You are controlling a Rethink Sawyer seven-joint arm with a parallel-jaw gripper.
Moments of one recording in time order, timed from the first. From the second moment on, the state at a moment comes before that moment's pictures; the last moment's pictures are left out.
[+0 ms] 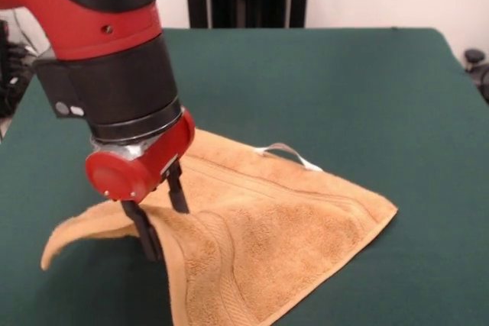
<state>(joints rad) -0.53 -0.32 0.40 1.03 -0.15 0.75 0.19</state>
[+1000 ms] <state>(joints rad) -0.45 -0.33 0.30 0.88 -0.07 0.77 0.23</state>
